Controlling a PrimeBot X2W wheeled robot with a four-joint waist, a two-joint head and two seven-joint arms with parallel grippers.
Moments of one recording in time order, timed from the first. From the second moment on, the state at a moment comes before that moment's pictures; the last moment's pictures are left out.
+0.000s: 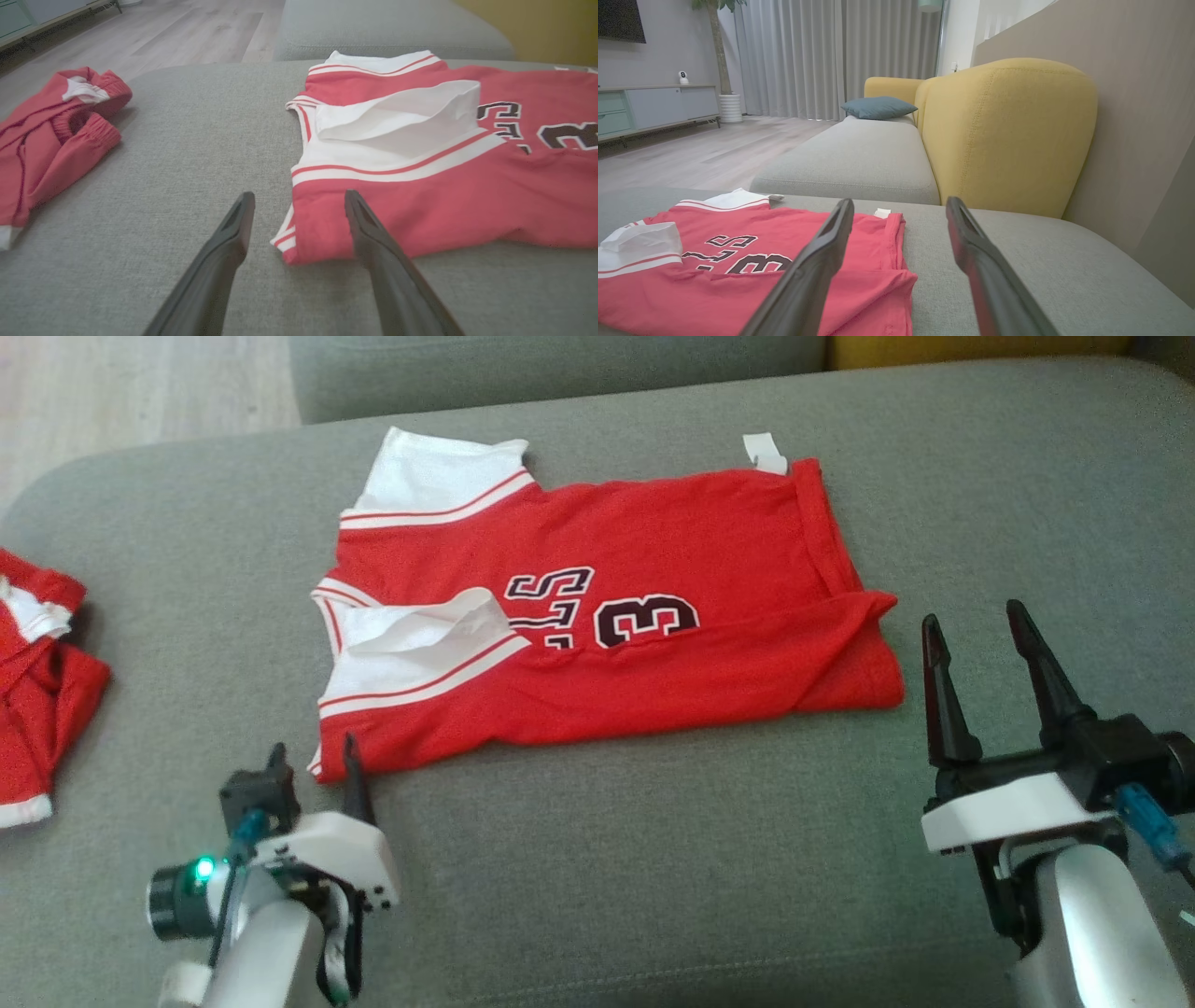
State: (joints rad) left arm -0.23 0.10 -0.26 0.58 -0.26 0.24 -0.24; right arm -0.15 -0.07 0.00 0.16 -0.01 0.13 -0.20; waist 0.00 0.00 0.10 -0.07
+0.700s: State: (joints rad) left arm -0.42 0.11 -0.32 0.88 -0.22 0.18 -0.21; right arm -0.17 -0.07 -0.03 0.25 0.01 0.13 -0.04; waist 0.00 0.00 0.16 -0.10
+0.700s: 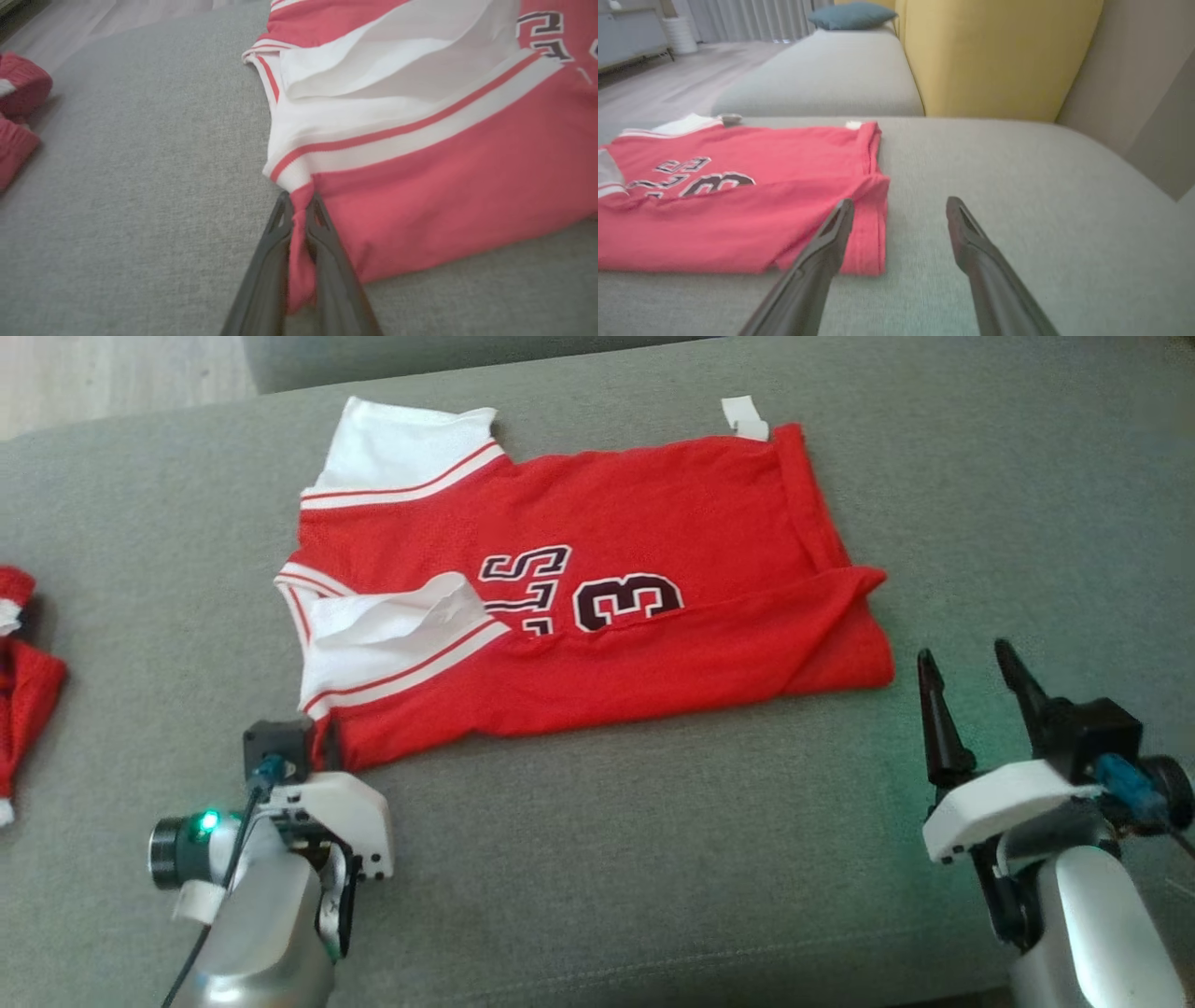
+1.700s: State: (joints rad) left arm -0.41 0.10 -0.41 0.57 -0.19 0.18 -0.24; right arm -0.55 -0.08 -0.07 0.86 0.12 0.13 0.10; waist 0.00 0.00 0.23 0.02
